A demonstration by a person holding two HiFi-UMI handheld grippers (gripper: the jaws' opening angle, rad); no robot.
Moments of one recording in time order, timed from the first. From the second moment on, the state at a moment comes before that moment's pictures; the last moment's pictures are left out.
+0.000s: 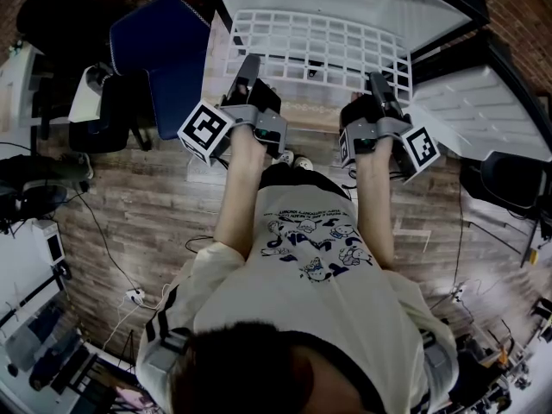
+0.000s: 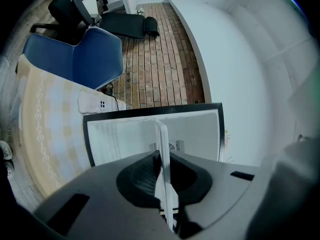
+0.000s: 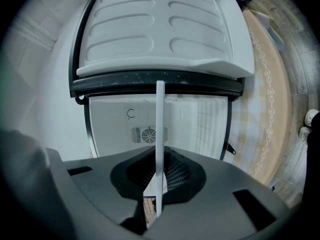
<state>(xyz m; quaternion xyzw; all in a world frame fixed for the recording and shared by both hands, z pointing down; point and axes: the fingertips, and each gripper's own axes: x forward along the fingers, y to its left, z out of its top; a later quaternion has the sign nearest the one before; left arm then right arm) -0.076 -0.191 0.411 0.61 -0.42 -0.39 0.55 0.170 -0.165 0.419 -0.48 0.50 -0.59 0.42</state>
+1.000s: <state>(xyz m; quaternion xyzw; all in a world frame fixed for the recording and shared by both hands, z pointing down) -0.078 -0.195 0.409 0.61 -0.41 -0.39 0.56 0.192 -0.152 0.414 -0.51 0.50 -0.55 0.43</state>
